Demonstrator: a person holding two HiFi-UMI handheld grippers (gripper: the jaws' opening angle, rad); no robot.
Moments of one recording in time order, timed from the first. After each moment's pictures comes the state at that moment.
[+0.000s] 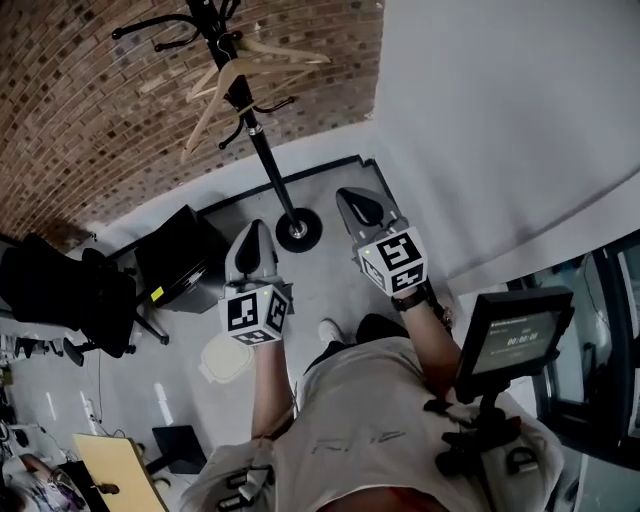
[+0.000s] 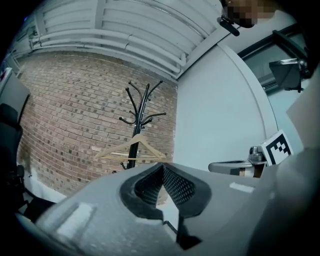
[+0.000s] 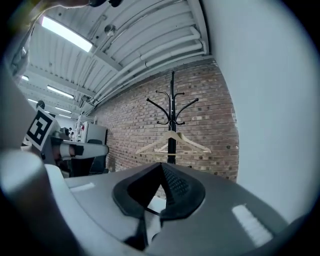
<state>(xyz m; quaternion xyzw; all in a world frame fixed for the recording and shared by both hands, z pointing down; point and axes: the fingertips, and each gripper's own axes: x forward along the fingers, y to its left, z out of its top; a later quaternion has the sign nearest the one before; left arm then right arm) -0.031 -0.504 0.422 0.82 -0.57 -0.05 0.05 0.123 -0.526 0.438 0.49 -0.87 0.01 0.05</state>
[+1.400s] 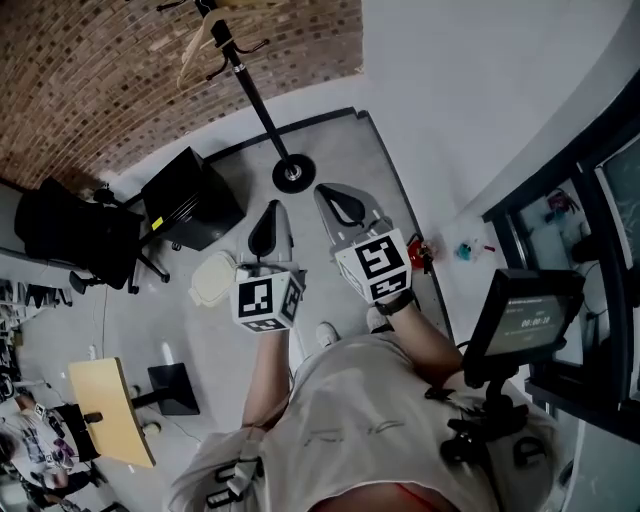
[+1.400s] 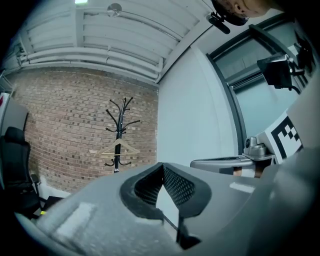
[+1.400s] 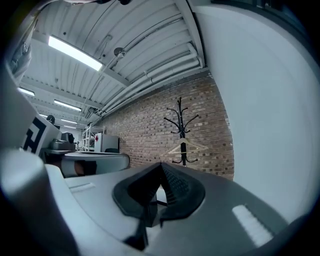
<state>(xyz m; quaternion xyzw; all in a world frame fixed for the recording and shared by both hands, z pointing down) 0.087 -0.213 0.394 0.84 -0.54 -0.01 0.02 0.161 -0.220 0.408 0.47 -0.88 0.03 0.01</state>
